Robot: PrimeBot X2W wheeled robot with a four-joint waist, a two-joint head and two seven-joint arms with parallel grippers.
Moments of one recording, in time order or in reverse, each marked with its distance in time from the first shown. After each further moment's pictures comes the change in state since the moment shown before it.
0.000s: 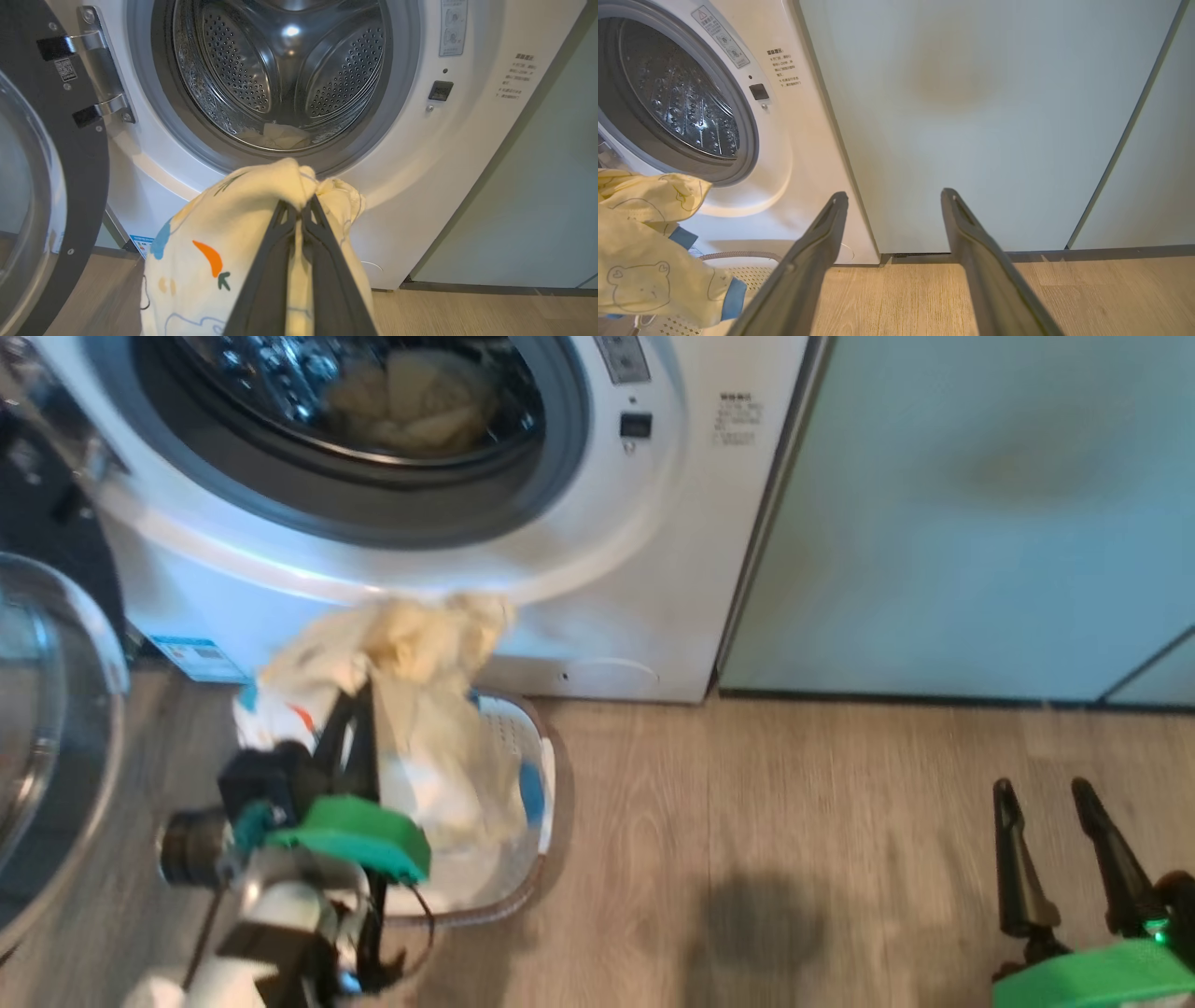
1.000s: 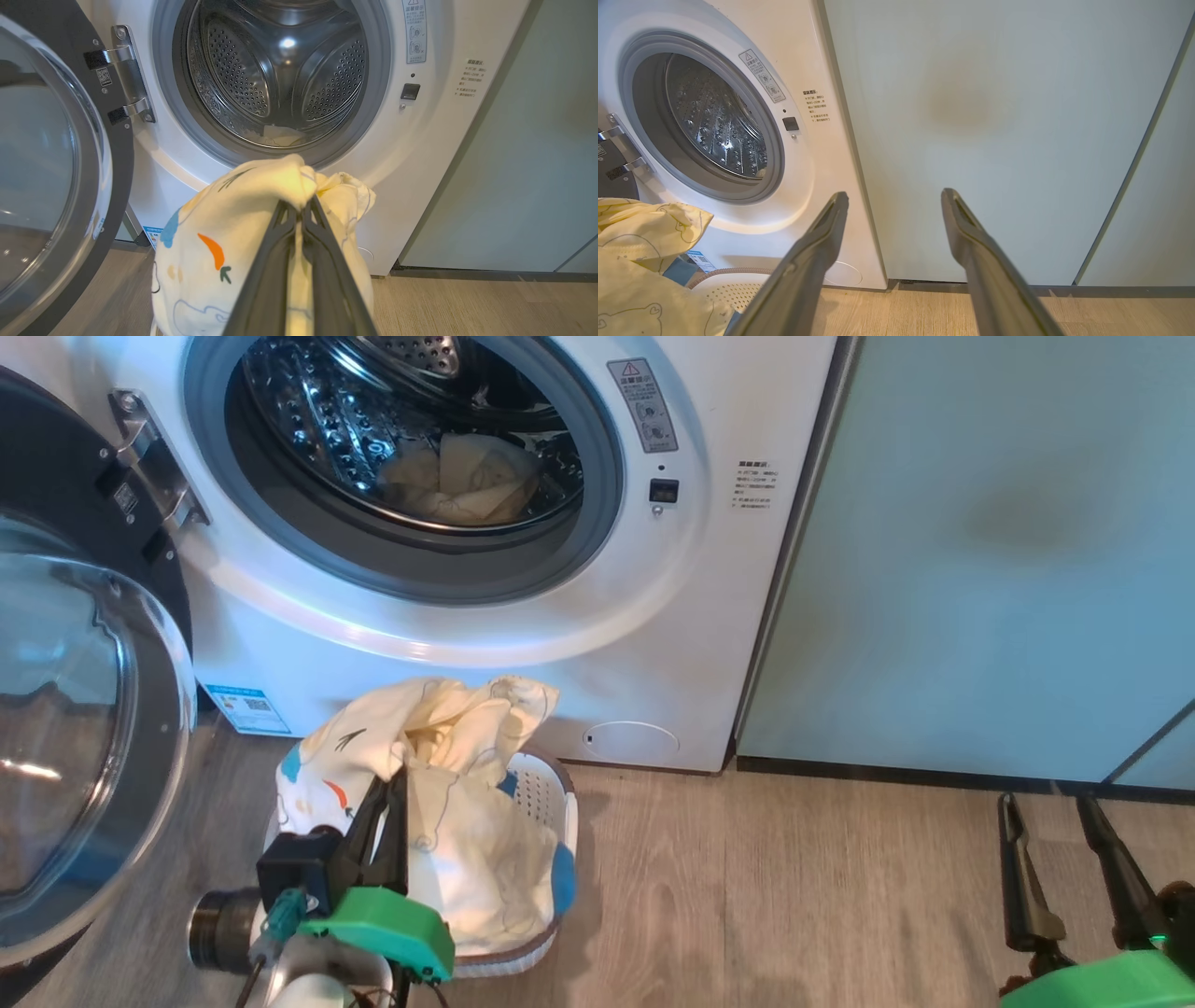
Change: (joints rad) left arm 0.136 -0.007 -0.034 -0.061 0.037 -0.001 0.011; right arm 0.014 -0.007 -0.010 -0.003 -0.010 0.000 0.014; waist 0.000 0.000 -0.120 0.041
